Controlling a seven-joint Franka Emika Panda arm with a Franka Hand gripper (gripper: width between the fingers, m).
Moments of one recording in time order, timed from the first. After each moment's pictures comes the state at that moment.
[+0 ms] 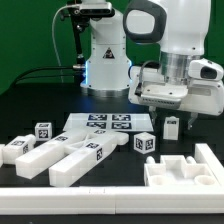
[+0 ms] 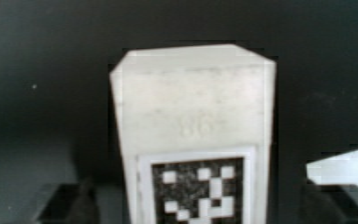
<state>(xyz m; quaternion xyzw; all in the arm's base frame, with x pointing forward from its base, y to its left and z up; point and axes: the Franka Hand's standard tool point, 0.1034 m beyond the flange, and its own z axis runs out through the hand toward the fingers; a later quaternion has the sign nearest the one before) 0.392 0.123 0.010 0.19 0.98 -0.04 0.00</state>
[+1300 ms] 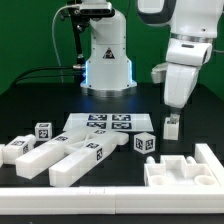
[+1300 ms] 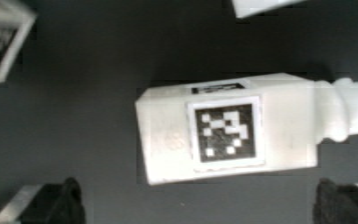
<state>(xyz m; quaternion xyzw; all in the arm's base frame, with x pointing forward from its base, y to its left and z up) 0.423 0.129 0.047 0.84 0.54 -0.03 0.03</state>
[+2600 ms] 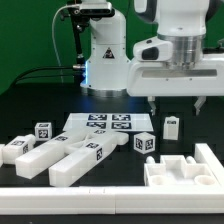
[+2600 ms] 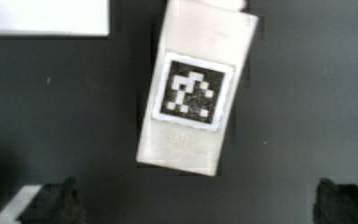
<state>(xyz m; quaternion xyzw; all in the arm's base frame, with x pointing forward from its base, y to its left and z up) 0.438 0.116 0.050 0.99 -0.10 -0.05 -0.02</state>
